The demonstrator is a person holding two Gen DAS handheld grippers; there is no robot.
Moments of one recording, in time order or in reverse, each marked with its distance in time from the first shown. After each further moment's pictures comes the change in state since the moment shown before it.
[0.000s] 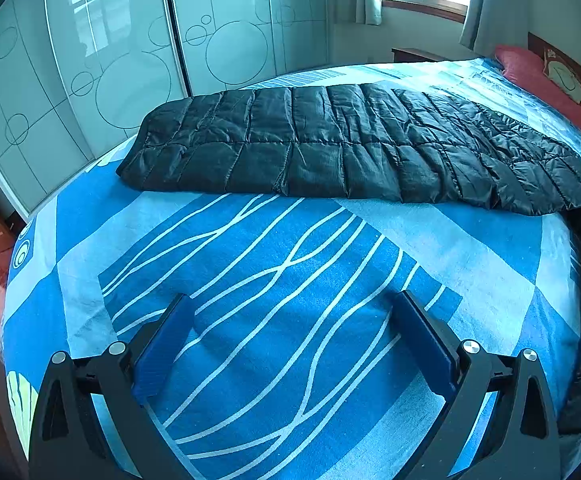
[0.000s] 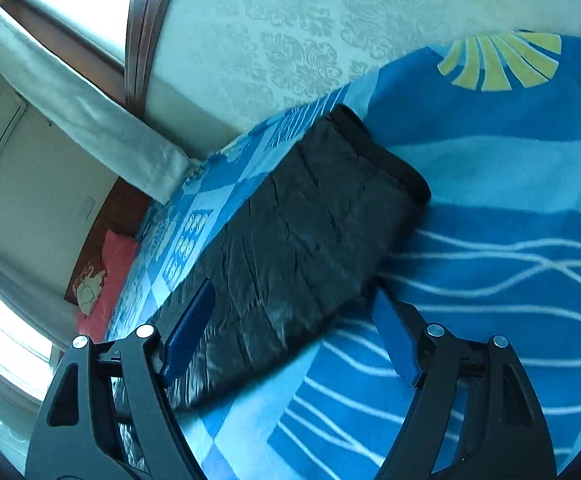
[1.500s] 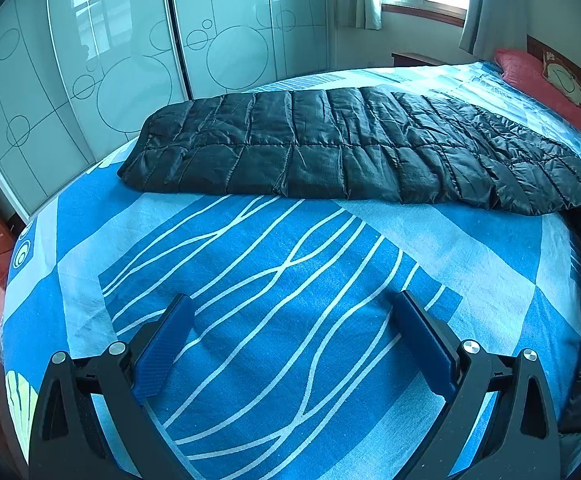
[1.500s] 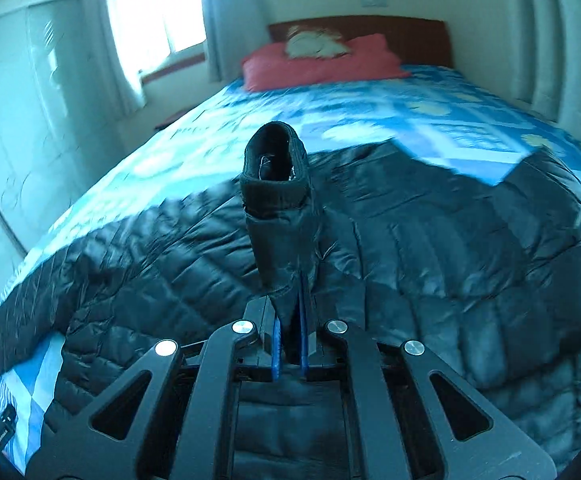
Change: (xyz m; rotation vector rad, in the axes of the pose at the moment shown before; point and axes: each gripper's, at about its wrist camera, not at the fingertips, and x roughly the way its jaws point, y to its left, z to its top) left arm -0.001 0.004 -0.006 -0.004 -0.023 0.000; right arm -0.008 0.421 -0.491 -1.099 0.459 0.369
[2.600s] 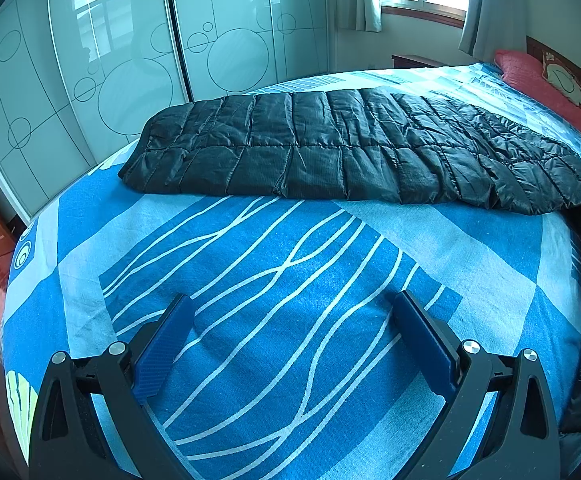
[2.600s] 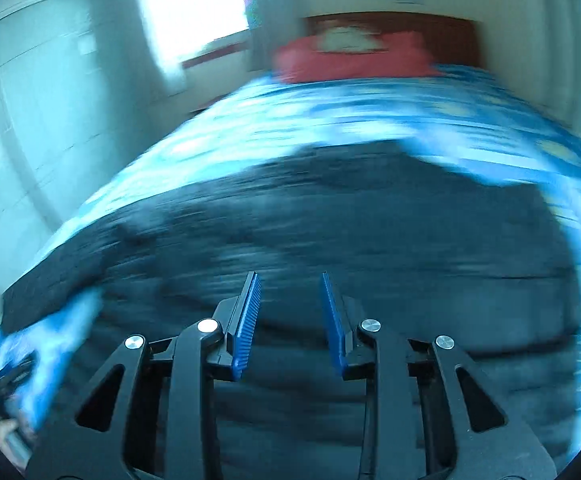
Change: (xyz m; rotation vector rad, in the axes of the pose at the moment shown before) left arm -0.001 0.000 -0.002 0.002 -0.006 0.002; right arm -0.083 -0.112 0.000 0.049 -0.001 -0.026
